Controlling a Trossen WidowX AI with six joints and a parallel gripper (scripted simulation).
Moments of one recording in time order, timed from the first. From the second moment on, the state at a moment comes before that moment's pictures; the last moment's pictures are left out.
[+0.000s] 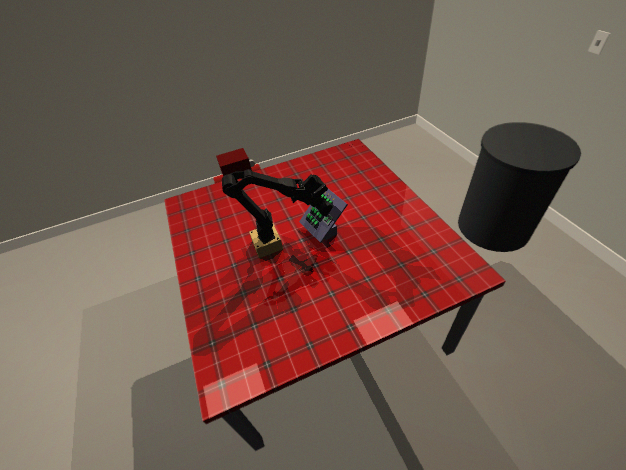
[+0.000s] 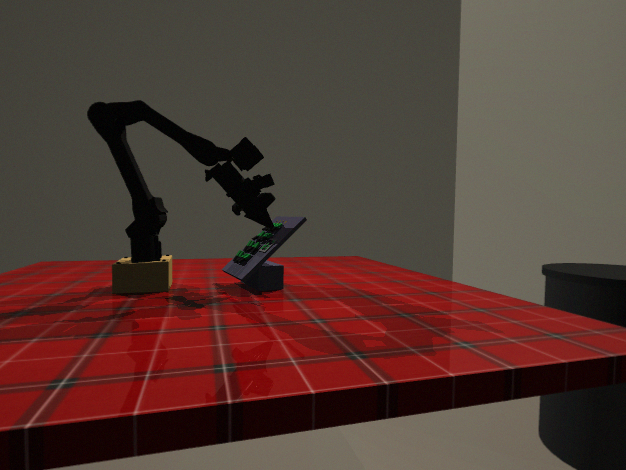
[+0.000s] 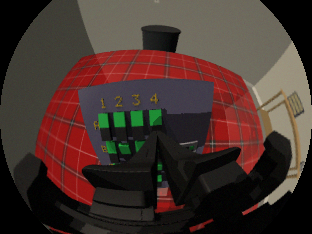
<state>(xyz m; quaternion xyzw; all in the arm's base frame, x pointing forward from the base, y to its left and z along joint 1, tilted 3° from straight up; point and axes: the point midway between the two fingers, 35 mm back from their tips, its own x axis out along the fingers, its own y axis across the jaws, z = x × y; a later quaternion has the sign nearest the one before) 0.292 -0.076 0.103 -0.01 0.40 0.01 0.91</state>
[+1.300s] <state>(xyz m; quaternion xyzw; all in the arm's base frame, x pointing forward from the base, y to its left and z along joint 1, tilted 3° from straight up) 0.295 -0.076 0.099 -0.01 0.40 0.01 0.91</state>
